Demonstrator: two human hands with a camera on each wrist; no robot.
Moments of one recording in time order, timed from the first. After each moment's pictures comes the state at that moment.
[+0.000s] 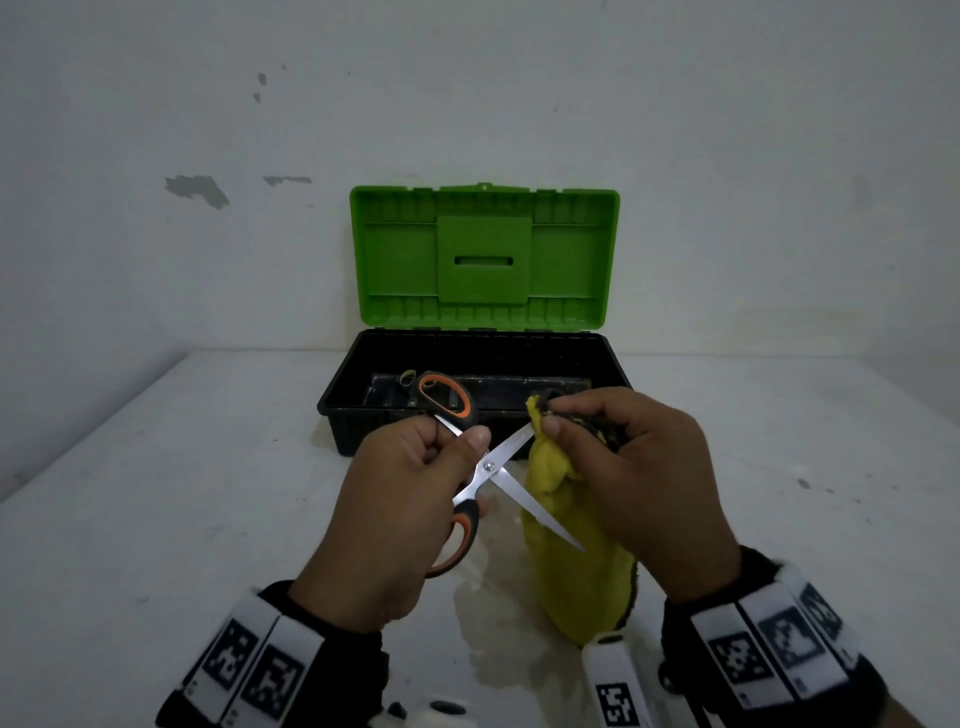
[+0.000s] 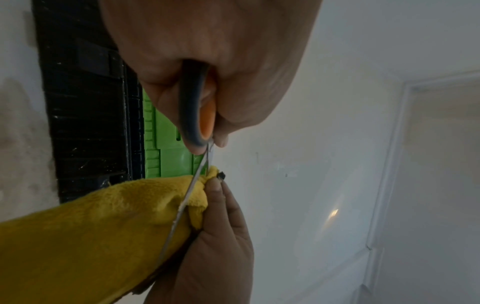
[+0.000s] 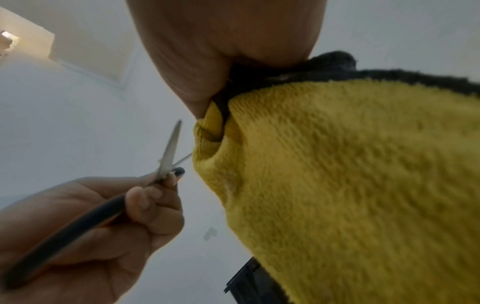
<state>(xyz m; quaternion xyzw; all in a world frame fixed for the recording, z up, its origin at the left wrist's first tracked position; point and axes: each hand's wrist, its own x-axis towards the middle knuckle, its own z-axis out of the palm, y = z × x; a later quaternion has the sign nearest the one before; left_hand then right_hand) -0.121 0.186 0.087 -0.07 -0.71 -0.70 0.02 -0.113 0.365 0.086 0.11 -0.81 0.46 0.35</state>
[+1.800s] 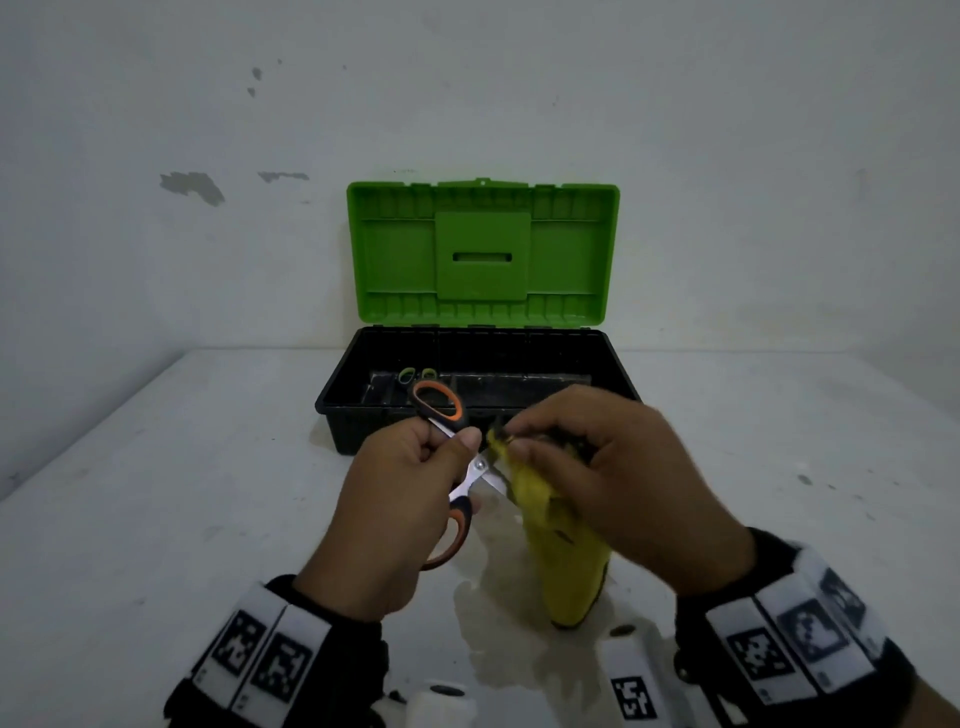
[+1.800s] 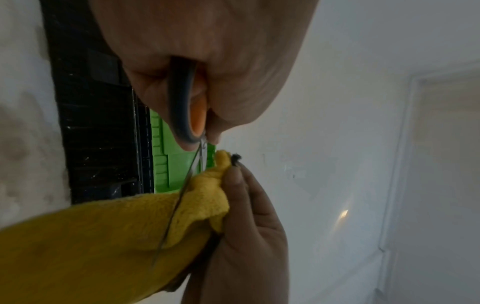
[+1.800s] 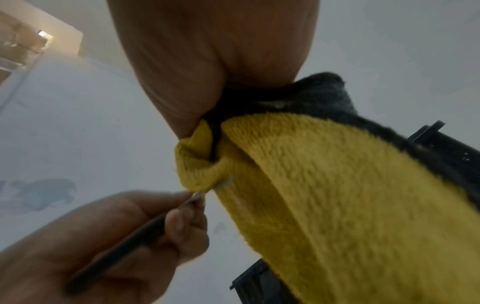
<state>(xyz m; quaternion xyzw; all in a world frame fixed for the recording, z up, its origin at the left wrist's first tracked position) -0.127 0.185 0.084 -0.04 -0.72 -0.70 0.00 -0.112 0.364 0.100 0.22 -0.88 0.34 0.26</state>
